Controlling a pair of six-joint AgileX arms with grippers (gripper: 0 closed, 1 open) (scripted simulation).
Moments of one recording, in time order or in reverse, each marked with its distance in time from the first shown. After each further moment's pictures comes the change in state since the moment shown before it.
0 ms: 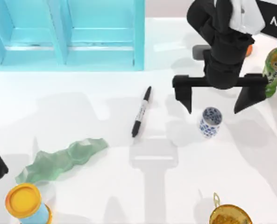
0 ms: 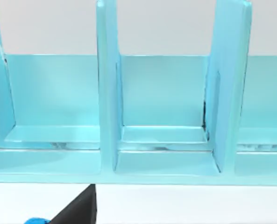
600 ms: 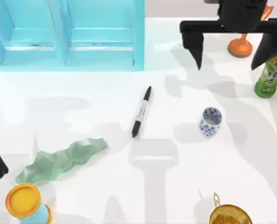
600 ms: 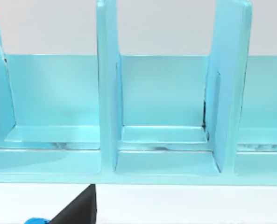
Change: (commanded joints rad) left arm 0.000 0.000 0.000 0.000 0.000 0.000; right arm -0.006 0.049 0.591 -0.521 0.001 -0.006
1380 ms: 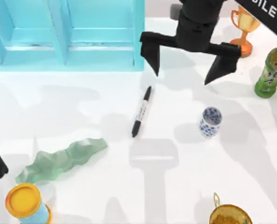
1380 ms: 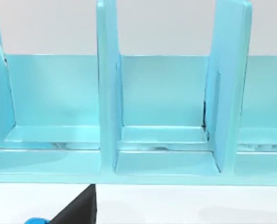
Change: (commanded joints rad) left arm 0.000 0.000 0.000 0.000 0.000 0.000; right arm 0.084 0.165 0.021 0.211 -0.054 0.245
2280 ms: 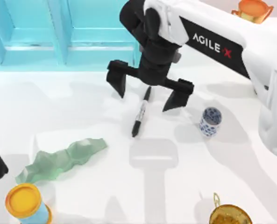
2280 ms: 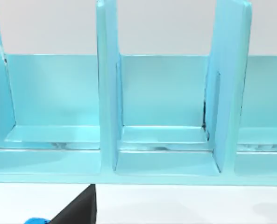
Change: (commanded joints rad) left arm 0.000 0.000 0.000 0.000 0.000 0.000; right arm 0.084 0.172 -0.084 0.319 -0.041 0.203
